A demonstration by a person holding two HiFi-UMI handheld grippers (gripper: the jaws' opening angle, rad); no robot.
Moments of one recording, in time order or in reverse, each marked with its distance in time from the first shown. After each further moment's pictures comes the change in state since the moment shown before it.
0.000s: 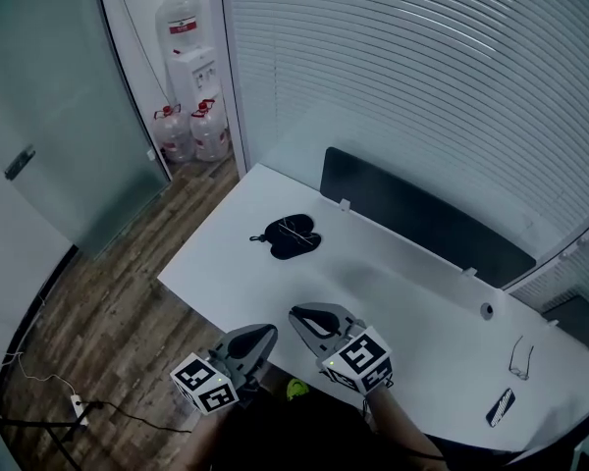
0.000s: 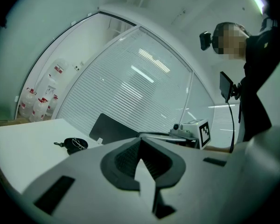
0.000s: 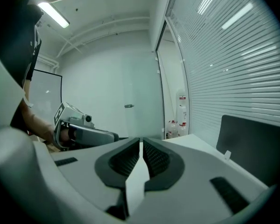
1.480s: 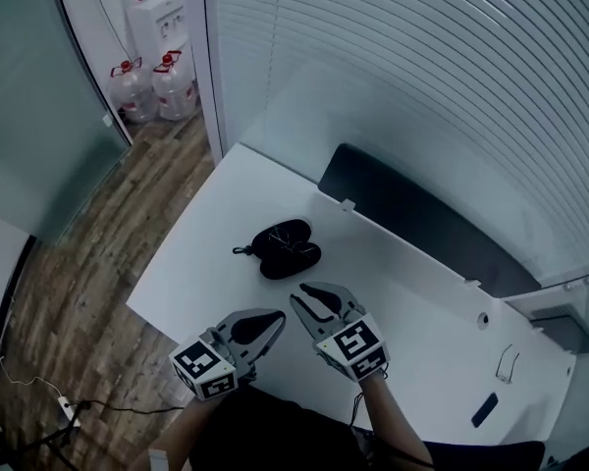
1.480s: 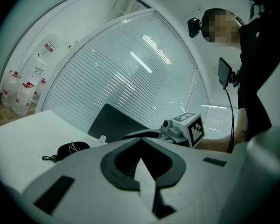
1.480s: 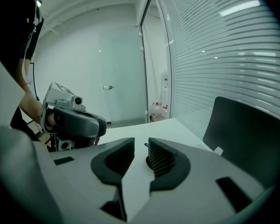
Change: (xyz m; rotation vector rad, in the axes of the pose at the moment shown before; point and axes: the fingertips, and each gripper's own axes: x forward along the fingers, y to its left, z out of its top) left arm 0.092 0.113 0.010 -0.056 0.144 -0.162; right arm 0.098 -0.133 -0.037 0.059 0.243 -0.164
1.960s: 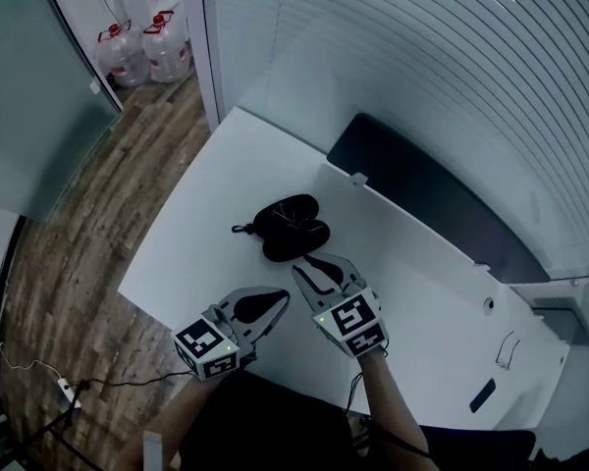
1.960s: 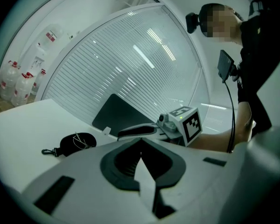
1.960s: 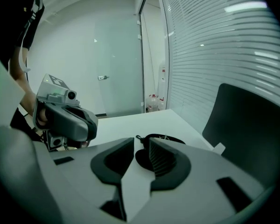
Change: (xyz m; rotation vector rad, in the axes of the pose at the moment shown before) left arm 0.015 0.039 -0.027 -0.046 0.065 -0.024; right arm 0.043 -0.030 -0.026 -0.017 0.106 -0.041
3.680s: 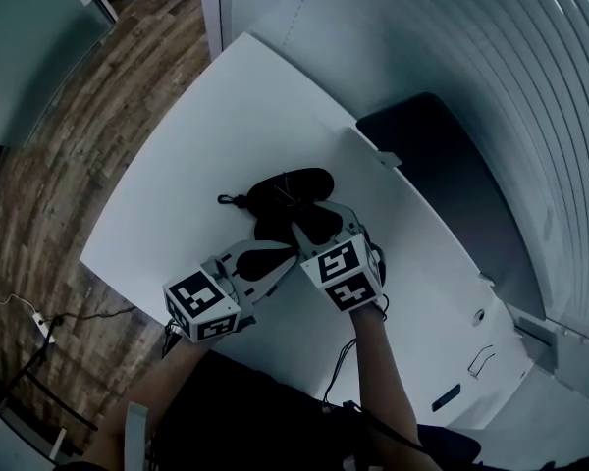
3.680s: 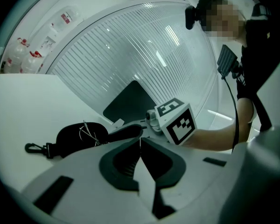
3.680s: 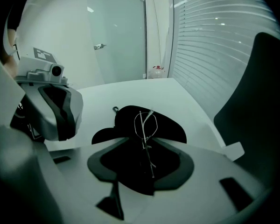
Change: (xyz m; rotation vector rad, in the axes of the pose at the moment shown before) left arm 0.061 0.073 -0.018 -0.154 0.043 0.018; right arm 0.089 -0.067 -0.059 -0.086 0.360 0.061
